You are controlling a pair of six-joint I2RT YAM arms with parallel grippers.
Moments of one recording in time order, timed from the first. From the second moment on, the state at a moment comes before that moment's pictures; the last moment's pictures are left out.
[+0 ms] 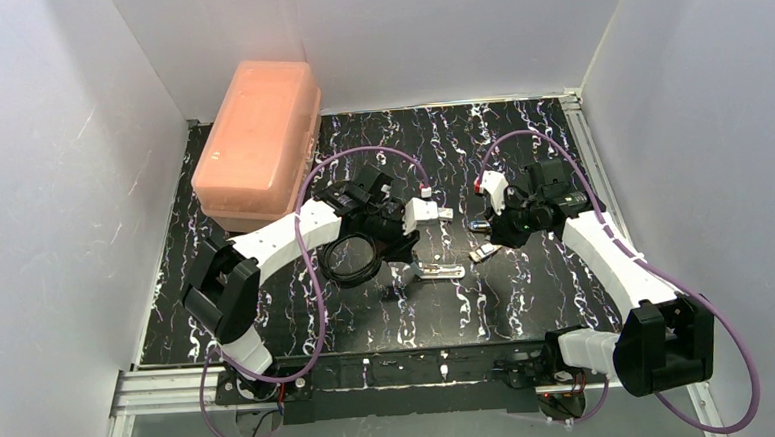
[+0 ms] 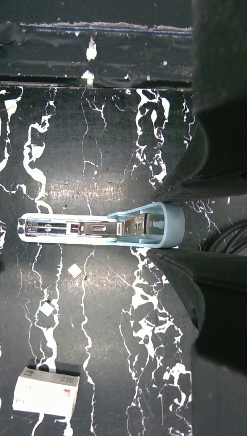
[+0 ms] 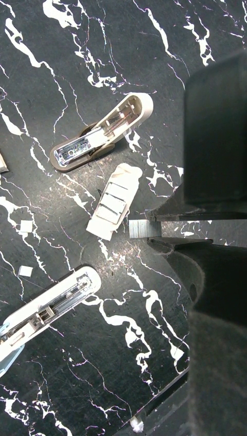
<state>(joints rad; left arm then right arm) -0.74 1.68 1.23 -0.55 0.64 0.60 0.22 1.20 0.90 -0.73 -0.49 -0.64</state>
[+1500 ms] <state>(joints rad) -0.55 1.68 1.22 -0.47 0.57 0.65 0.22 1.20 0.90 -0.73 -0.46 -0.63</state>
